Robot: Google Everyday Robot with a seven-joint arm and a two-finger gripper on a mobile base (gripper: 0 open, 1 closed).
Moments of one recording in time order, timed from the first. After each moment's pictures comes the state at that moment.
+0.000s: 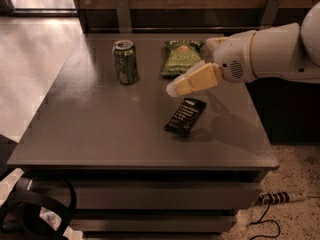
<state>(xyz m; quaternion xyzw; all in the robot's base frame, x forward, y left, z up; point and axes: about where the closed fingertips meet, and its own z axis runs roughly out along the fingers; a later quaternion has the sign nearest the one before) 0.548 -0.076 0.947 -0.42 0.74 0.22 0.47</state>
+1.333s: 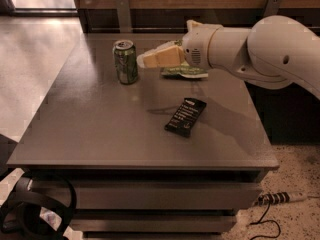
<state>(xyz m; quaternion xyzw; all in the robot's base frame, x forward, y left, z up) 0.633 -0.017 0.963 -0.35 0.69 0.23 0.58</state>
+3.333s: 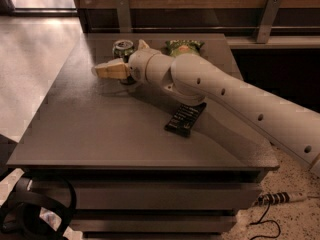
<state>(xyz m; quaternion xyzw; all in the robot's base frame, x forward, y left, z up) 0.704 0.114 0.888 -0.32 0.66 0.29 0.61</state>
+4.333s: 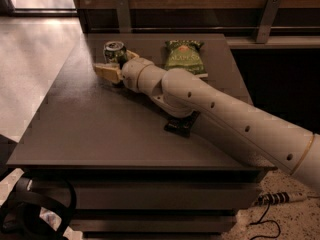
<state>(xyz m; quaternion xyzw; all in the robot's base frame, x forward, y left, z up) 0.708 0.132 0.866 -0.29 0.65 0.30 0.63</state>
